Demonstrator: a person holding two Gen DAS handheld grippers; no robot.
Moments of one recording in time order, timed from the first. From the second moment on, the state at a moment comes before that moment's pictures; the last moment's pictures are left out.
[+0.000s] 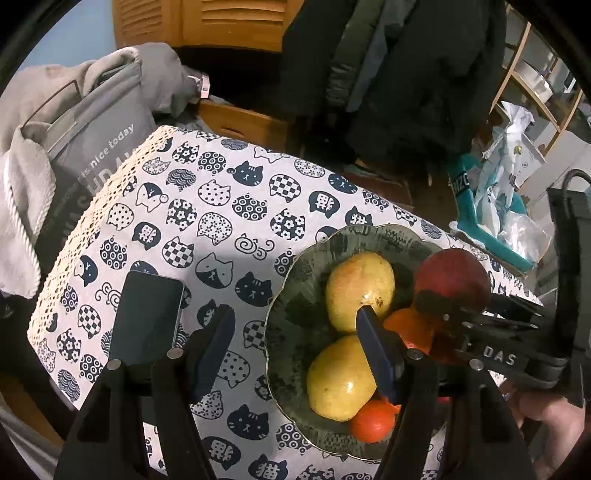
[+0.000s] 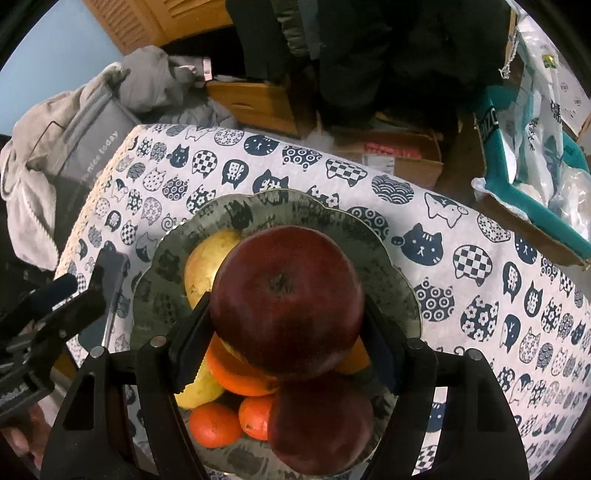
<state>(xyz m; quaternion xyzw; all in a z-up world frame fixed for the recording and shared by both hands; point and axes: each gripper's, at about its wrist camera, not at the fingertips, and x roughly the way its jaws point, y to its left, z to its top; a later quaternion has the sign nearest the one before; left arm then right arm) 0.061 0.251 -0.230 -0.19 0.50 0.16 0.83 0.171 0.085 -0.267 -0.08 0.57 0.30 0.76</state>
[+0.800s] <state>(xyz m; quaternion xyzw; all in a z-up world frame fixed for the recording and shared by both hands) 0.045 0.229 -0.173 -0.17 0.46 0.14 0.86 0.151 0.044 -0.192 -0.08 0.50 0.27 0.82</state>
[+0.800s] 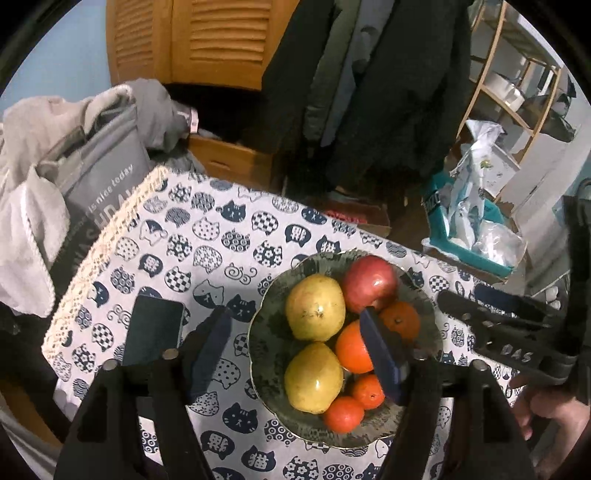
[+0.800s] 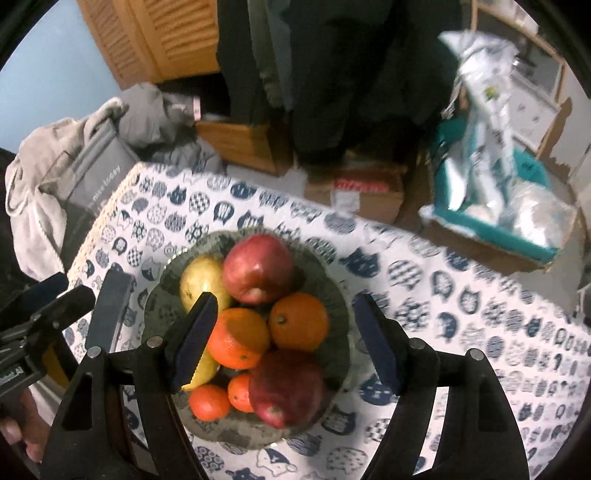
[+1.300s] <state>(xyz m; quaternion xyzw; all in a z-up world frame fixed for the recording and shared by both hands) 0.011 0.193 -0.104 -0.13 0.39 0.12 0.90 0.100 -0.009 -0.098 -0.09 0.42 0.25 0.87</state>
